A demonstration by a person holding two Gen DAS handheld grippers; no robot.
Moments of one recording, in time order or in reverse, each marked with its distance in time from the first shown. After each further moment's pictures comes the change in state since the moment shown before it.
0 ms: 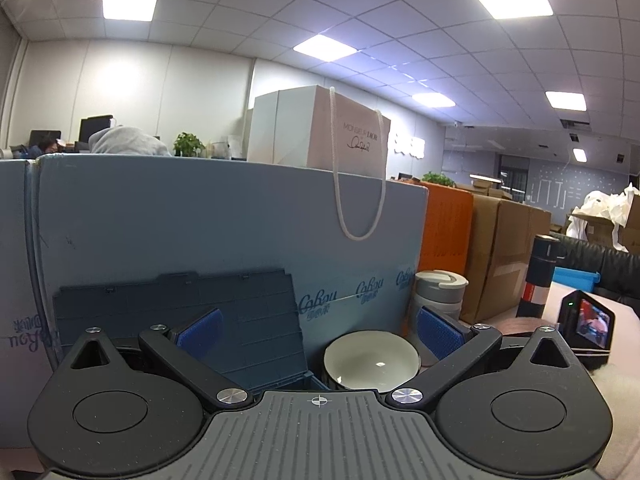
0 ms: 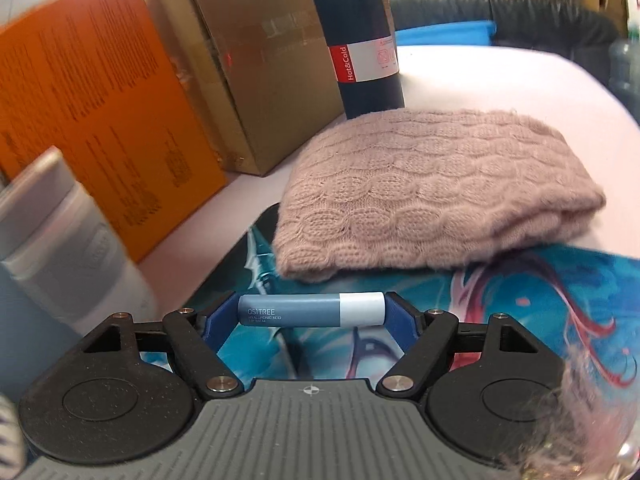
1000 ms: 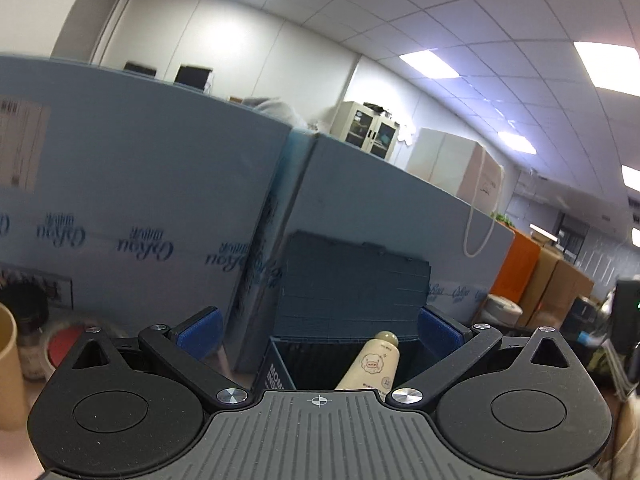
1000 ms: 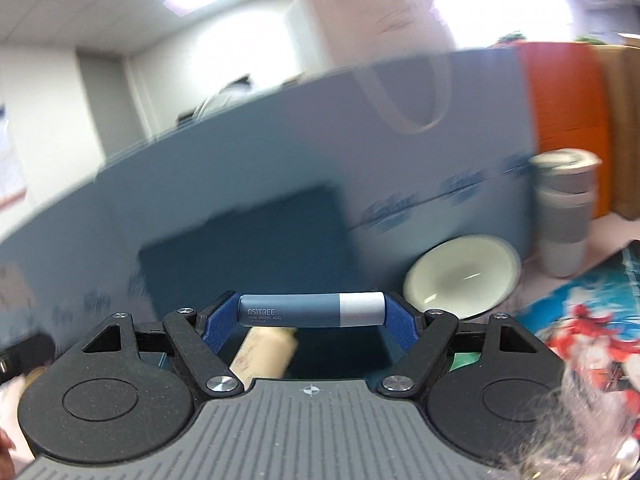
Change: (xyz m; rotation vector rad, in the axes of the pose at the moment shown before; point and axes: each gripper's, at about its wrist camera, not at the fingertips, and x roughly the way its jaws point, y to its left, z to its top) left arm -0.112 0.122 -0.025 -0.327 0.024 0.155; right arm -0.227 0.175 -0.117 -0.534 0.052 0.832
